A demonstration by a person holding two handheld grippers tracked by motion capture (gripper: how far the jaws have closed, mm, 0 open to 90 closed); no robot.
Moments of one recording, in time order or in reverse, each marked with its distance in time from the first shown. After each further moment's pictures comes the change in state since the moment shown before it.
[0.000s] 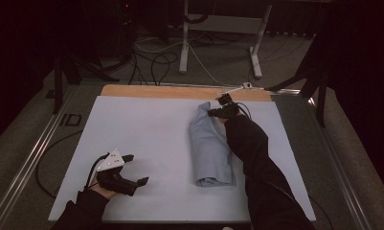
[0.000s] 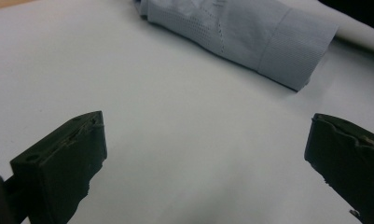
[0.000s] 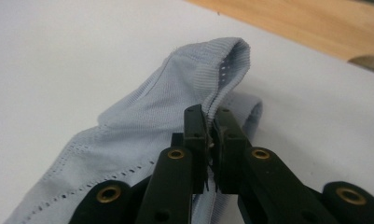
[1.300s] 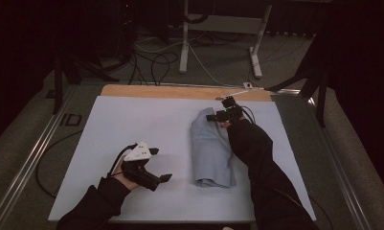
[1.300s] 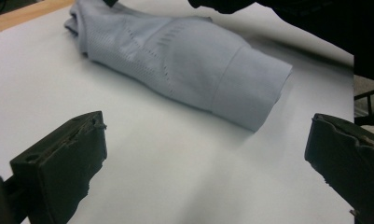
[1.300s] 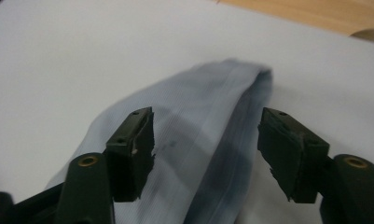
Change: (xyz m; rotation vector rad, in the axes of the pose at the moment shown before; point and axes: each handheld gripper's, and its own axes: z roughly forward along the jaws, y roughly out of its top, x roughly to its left) left arm -0.026 0.050 0.038 0.043 -0.116 0.086; right arm 0.000 -0.010 -0.014 -0.022 0.020 0.071
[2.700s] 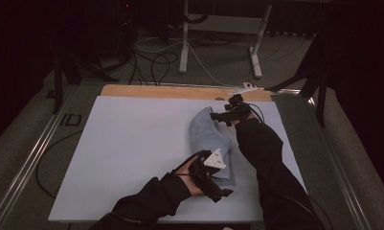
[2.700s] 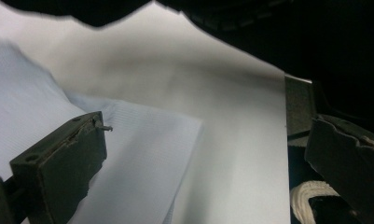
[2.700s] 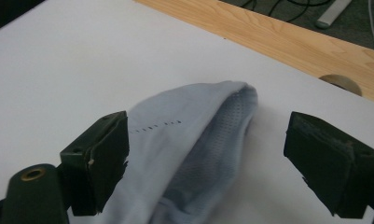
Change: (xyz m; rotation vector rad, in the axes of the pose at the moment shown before) left arm -0.097 0.092 0.123 0.139 -0.229 0.198; right arm 0.020 0.004 -0.049 -0.073 -0.010 -0.128
